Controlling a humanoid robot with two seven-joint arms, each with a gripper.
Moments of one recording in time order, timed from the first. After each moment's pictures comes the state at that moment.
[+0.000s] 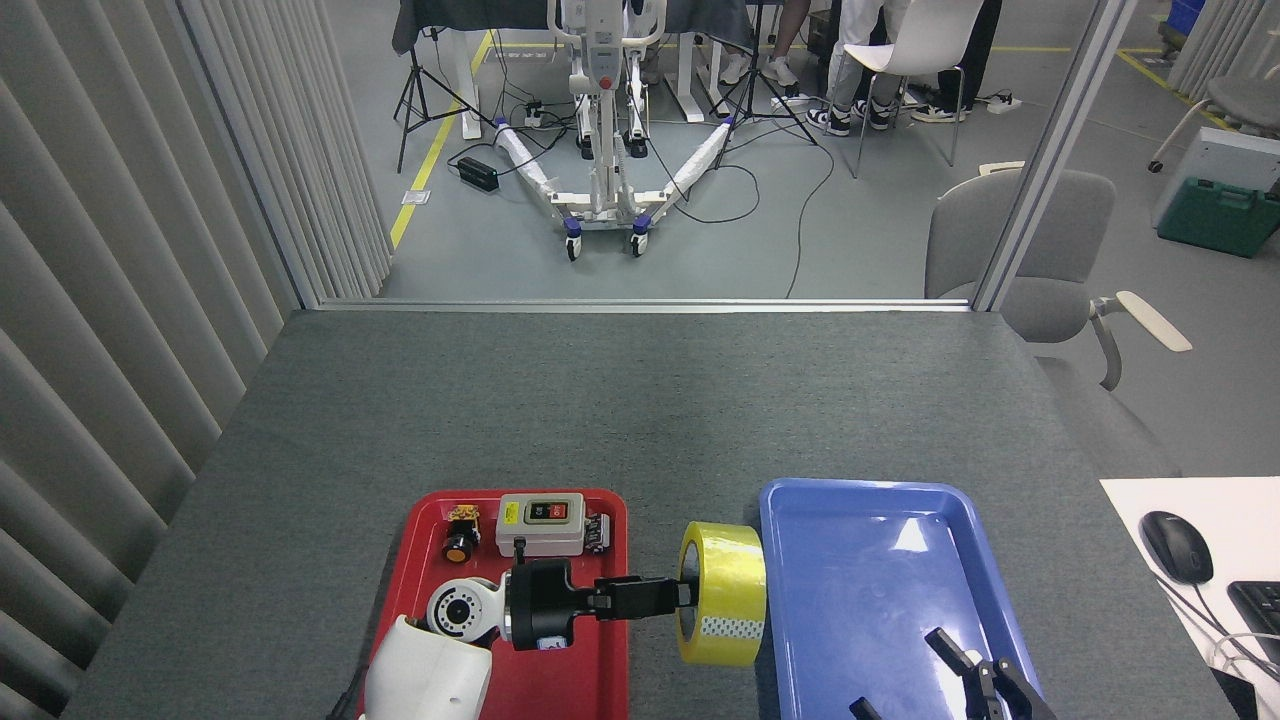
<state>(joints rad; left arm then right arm) -0.49 -0.13 -0.06 -0.88 -0.20 -0.79 -1.27 0.32 -0.20 -0.09 -1.69 1.43 -0.72 -0.44</state>
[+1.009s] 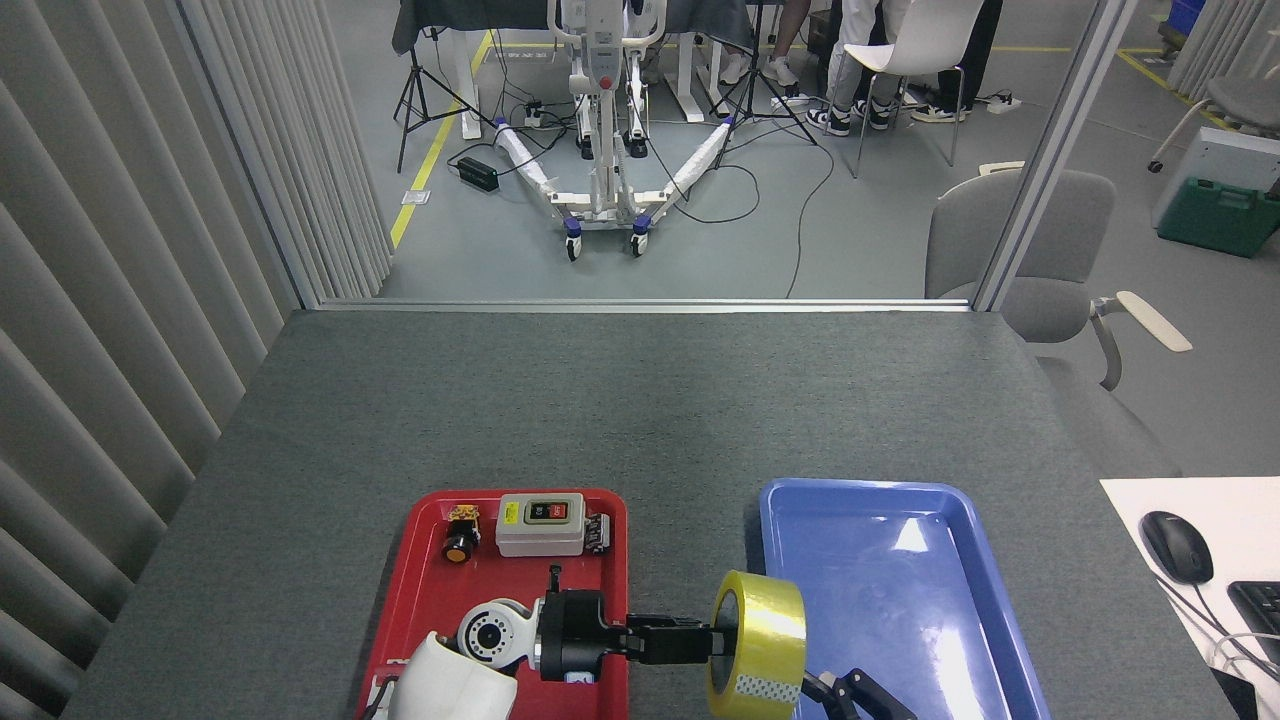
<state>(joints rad) -0.45 -0.13 -0.19 -0.91 -0.20 -0.79 -1.25 0.24 -0.25 0.20 -1.68 1.45 -0.79 -0.46</state>
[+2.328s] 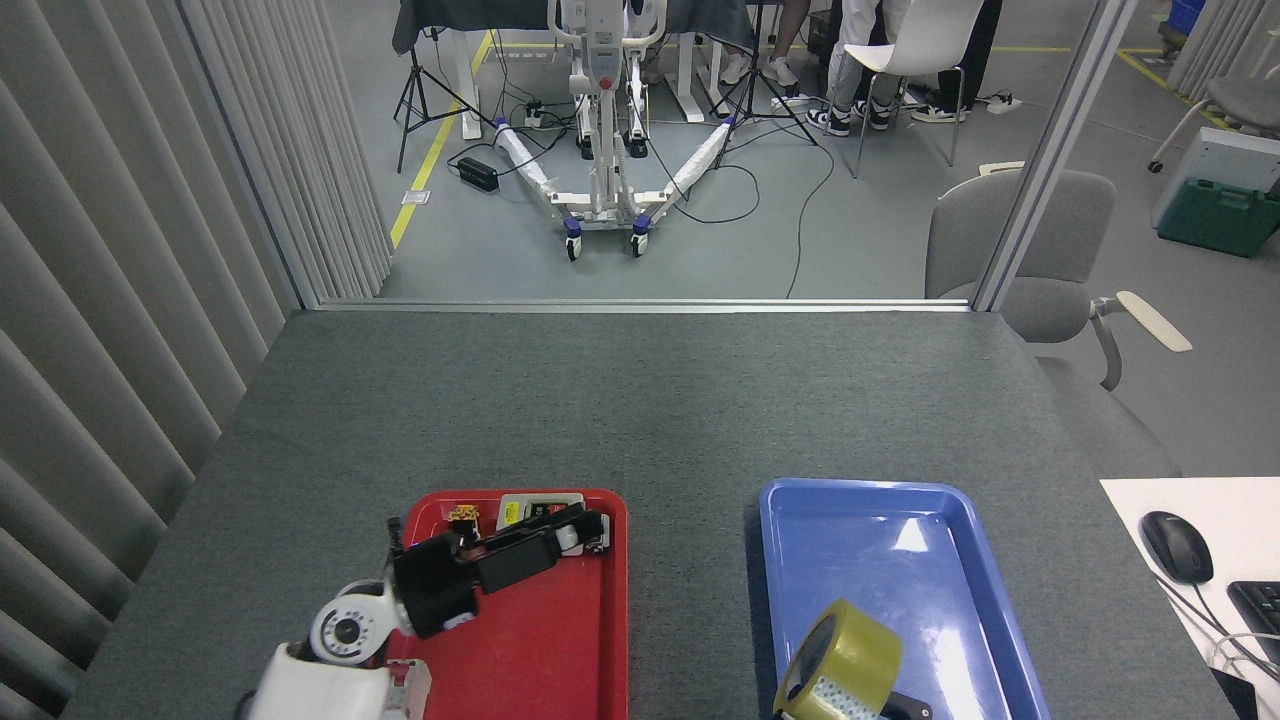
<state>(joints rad) -0.31 0.01 0.05 -1.28 -0.25 -0.71 -0.98 0.26 -0.28 0.13 -1.66 1.43 -0.76 -0.46</state>
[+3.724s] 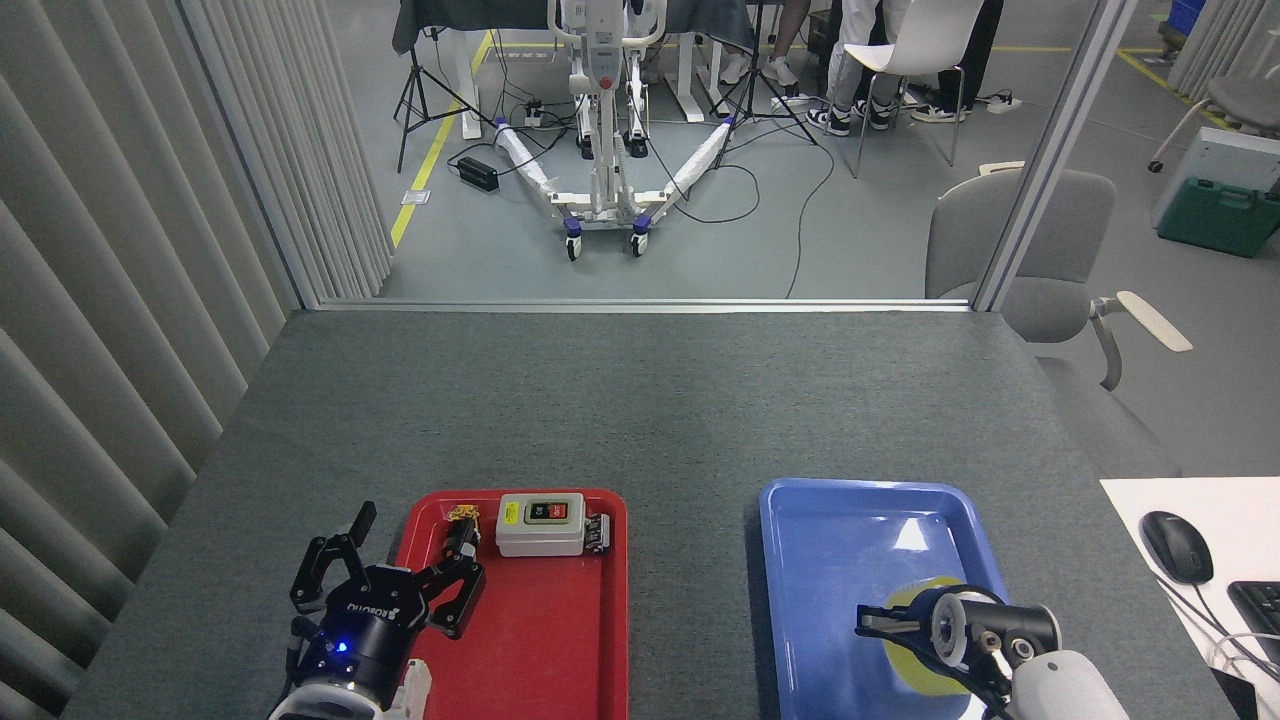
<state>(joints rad) 0.01 0.16 -0.16 -1.72 -1.44 0.05 -0.07 -0.23 -0.27 0.27 -1.57 1.15 0.40 1.20</state>
